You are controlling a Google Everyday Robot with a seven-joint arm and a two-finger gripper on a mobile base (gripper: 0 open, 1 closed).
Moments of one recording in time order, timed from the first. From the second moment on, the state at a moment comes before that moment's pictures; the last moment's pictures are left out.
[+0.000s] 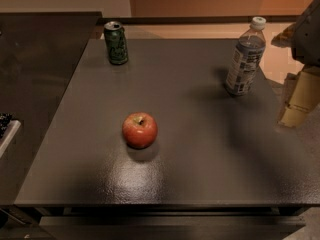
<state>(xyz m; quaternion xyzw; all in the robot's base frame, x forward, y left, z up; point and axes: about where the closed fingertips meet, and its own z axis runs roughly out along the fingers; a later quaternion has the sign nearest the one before) 0.438 -0.217 0.976 -0.60 0.78 -0.03 0.16</state>
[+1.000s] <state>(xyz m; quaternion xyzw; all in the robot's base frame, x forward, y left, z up) 0.457 -0.235 0.975 -0.57 0.80 -0.03 0.19</state>
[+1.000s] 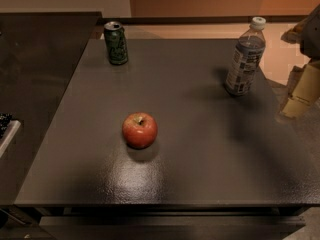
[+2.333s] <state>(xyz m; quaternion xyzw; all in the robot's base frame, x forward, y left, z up) 0.540 -0.280 0.945 -0.50 0.82 0.02 0.29</state>
